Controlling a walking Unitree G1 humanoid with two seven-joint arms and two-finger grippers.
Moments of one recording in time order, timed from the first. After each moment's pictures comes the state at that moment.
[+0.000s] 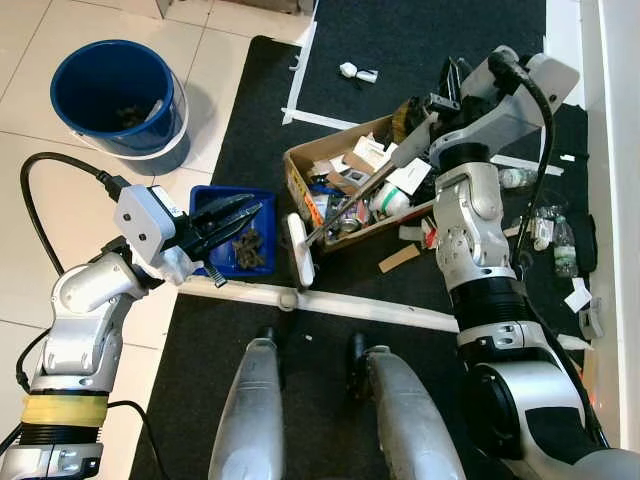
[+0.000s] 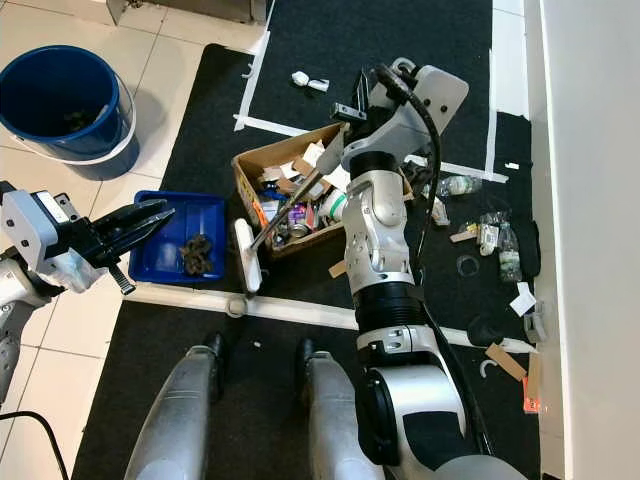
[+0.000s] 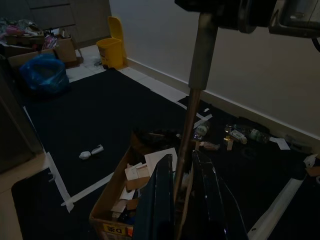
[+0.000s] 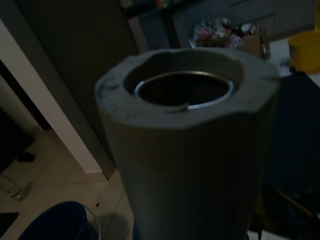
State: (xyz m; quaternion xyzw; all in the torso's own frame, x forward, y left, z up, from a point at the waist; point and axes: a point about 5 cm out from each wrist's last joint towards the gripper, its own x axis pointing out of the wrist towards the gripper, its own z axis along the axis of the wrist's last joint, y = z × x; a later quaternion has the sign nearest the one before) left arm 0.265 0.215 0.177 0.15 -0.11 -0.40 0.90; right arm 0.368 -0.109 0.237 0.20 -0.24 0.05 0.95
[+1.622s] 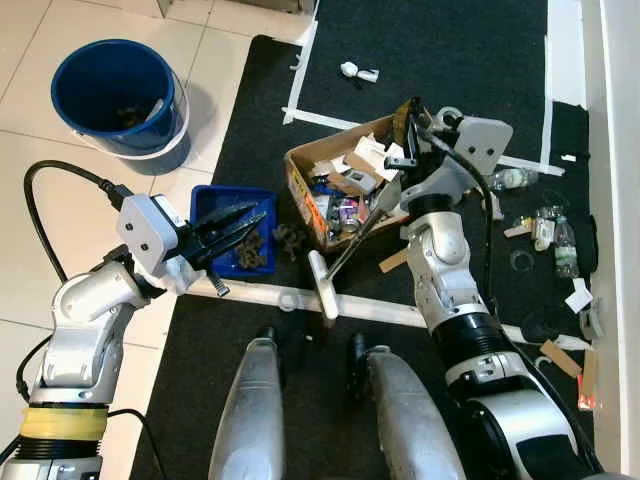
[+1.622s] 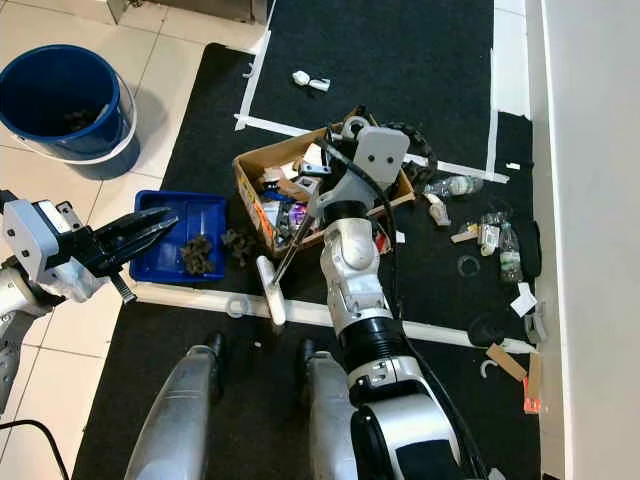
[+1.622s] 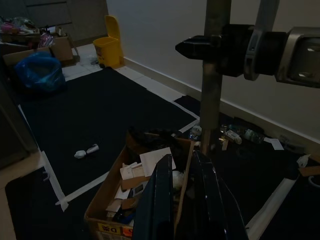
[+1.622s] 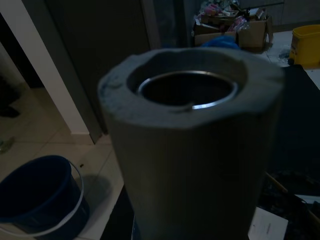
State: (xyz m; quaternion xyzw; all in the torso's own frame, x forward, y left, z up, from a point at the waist) left arm 0.256 0.210 0.175 0.14 -0.11 -0.40 0.90; right arm 0.354 -0.081 0.184 0.15 -0.19 0.05 0.97
